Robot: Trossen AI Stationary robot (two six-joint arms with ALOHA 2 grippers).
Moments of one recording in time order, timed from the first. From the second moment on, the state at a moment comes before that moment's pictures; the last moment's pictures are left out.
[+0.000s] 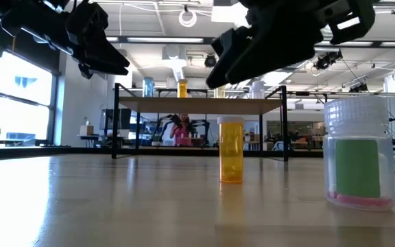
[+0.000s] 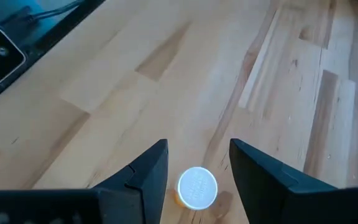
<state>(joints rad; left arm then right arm) 0.29 0.78 0.45 -0.08 -0.13 -0.18 0.32 1.74 1.04 -0.02 -0.06 -0.18</state>
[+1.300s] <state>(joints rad) 0.29 0.78 0.45 -0.08 -0.14 -0.18 0.28 1.80 1.03 -0.05 -0.08 -0.13</state>
